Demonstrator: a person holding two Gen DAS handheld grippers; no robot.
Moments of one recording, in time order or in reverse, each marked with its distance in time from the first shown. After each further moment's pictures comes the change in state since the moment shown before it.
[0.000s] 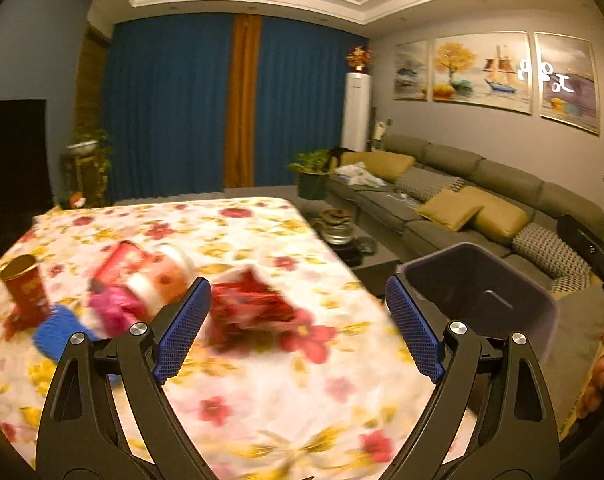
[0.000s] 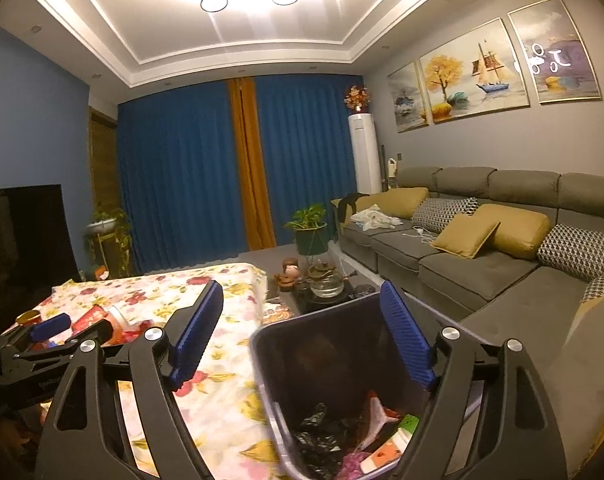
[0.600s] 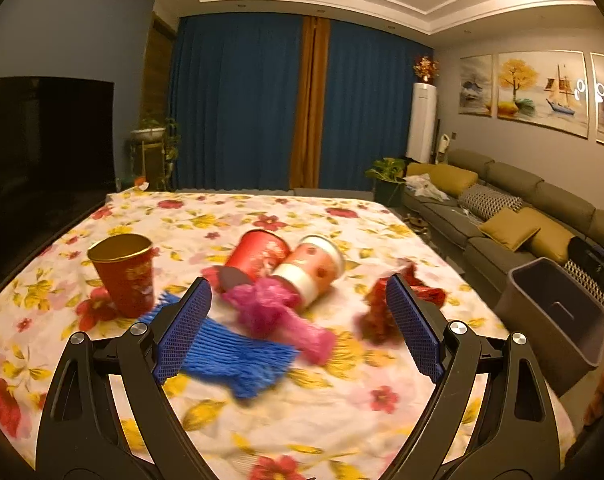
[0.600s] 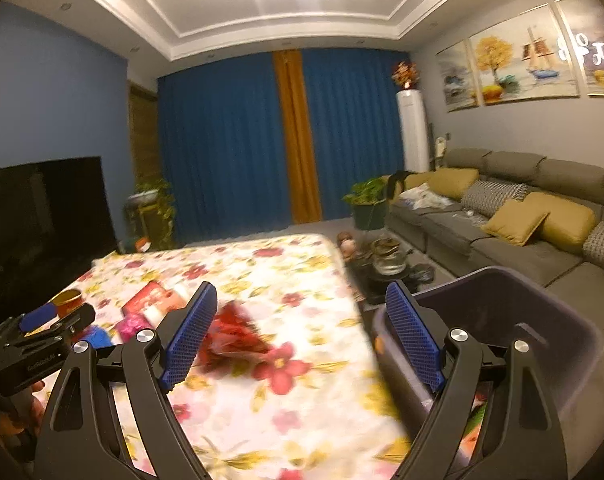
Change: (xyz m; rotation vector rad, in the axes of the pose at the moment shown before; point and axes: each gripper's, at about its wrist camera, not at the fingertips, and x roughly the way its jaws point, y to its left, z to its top) left arm -0.026 0.124 -0.006 -0.091 -0.010 0.198; right arm 0.043 0.108 -0.019 -0.040 0.111 0.158
